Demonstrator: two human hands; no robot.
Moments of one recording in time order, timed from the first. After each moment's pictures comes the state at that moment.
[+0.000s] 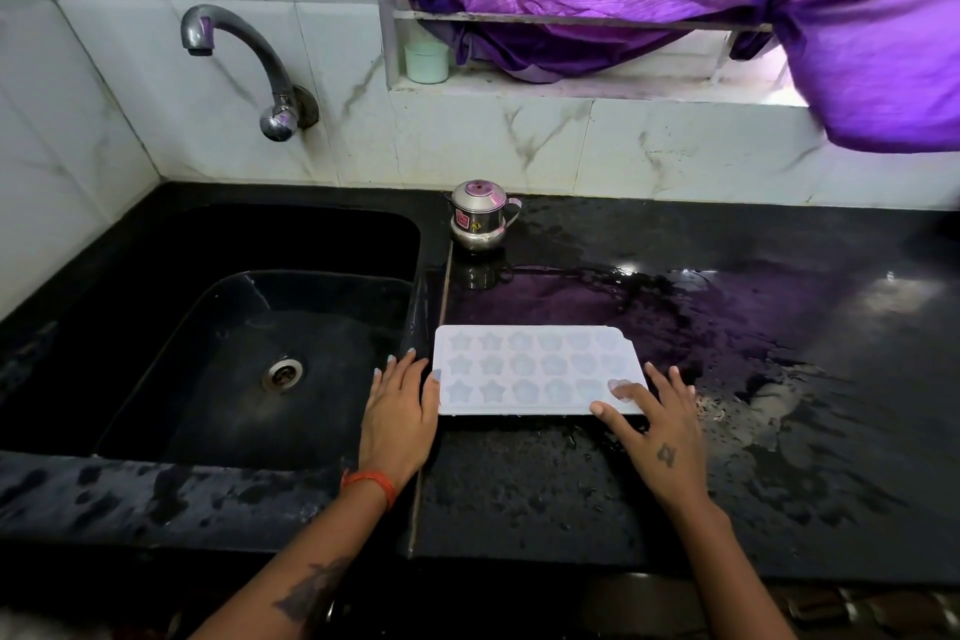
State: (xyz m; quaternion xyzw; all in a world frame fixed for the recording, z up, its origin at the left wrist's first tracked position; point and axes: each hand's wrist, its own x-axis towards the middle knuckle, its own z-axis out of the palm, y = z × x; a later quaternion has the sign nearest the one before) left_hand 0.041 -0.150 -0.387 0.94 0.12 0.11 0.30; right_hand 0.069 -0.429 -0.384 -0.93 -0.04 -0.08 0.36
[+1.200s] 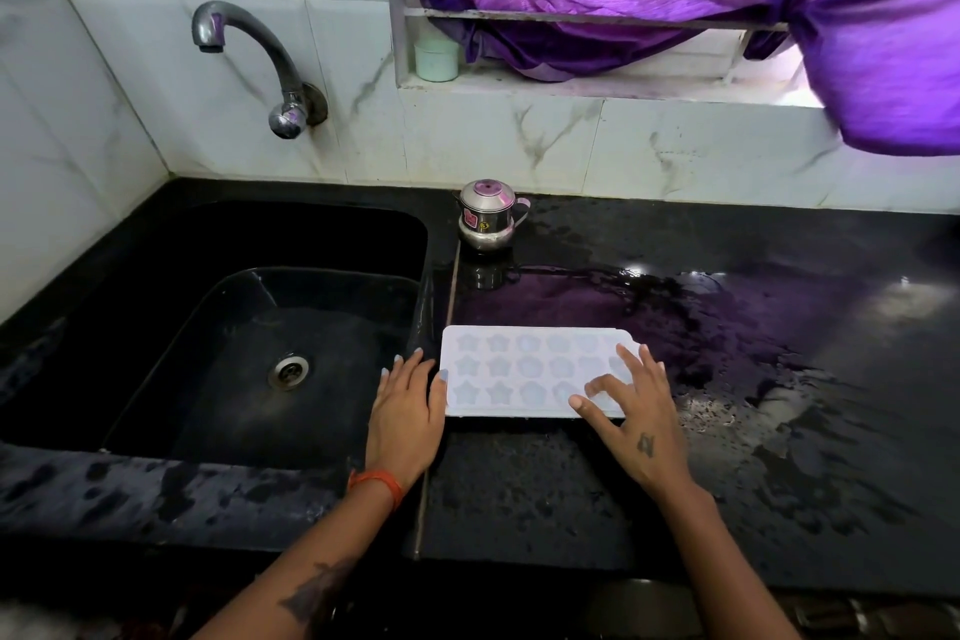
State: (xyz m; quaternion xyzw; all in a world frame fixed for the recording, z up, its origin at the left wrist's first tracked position) left_hand 0.041 -0.150 -0.387 0.94 0.12 0.12 0.31; right_hand 0.085 -0.408 -0.384 -0.93 -0.13 -0.09 0.33
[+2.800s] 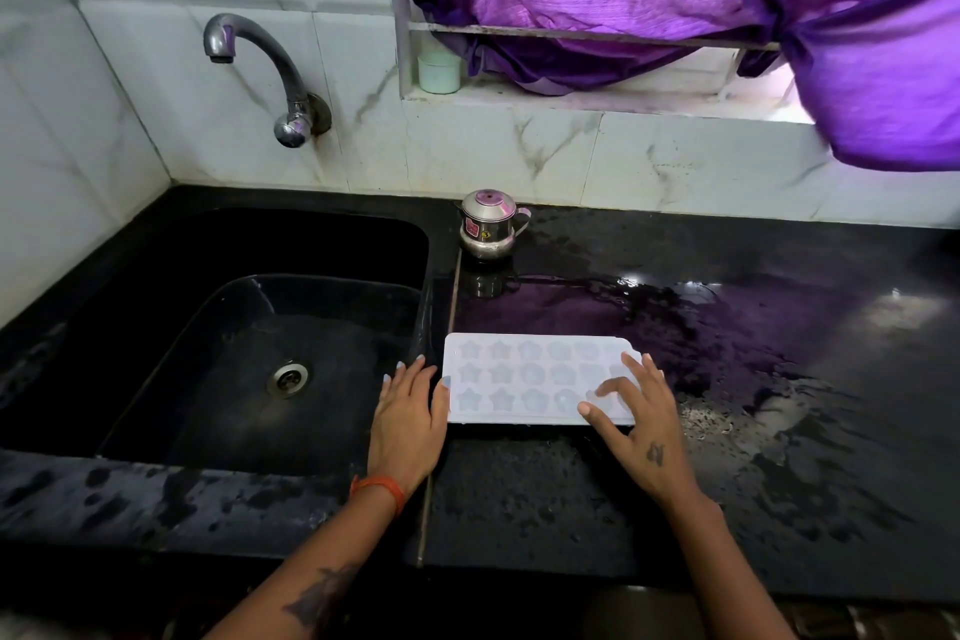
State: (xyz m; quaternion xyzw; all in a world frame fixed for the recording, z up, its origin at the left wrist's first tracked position) left_hand 0.042 -0.148 -0.388 0.94 0.12 0.11 0.31; right_hand 0.081 -0.410 -0.384 -0.91 -0.13 -0.11 0.38
